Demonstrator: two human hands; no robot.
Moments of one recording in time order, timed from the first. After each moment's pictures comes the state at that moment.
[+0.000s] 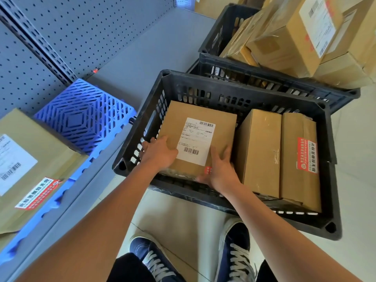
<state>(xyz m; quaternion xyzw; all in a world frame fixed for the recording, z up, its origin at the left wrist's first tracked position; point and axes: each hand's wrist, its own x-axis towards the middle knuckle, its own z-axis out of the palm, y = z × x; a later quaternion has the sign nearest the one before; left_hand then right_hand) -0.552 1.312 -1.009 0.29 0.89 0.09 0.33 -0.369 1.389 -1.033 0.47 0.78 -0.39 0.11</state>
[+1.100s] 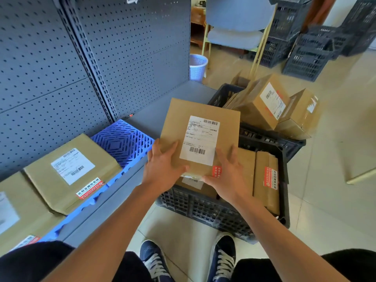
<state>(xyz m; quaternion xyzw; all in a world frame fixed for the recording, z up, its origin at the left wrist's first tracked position) -0.484 1.209 -0.843 0.37 0.89 0.24 0.13 -0.313 1.327 -0.842 0.41 0.87 -0.27 -0.10</state>
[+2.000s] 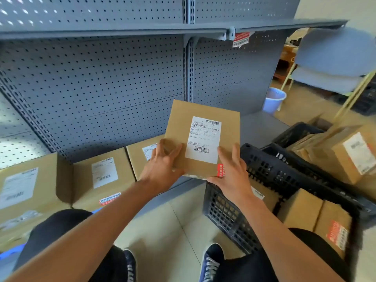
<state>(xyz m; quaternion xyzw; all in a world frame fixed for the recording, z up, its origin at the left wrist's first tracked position) -0.518 1.027 -0.763 0.28 0.95 0.17 0.00 -0.416 1.232 -0.787 0.17 0.95 -0.23 -0.12</state>
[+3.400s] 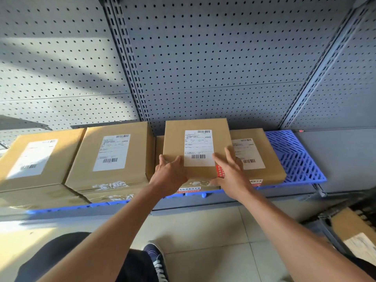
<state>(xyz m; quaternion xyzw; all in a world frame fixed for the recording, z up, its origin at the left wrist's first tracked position) -0.649 0.778 -0.880 0.00 0.96 0.23 0.18 -0.641 1.008 -0.888 -0.04 0.96 -0.26 0.09</state>
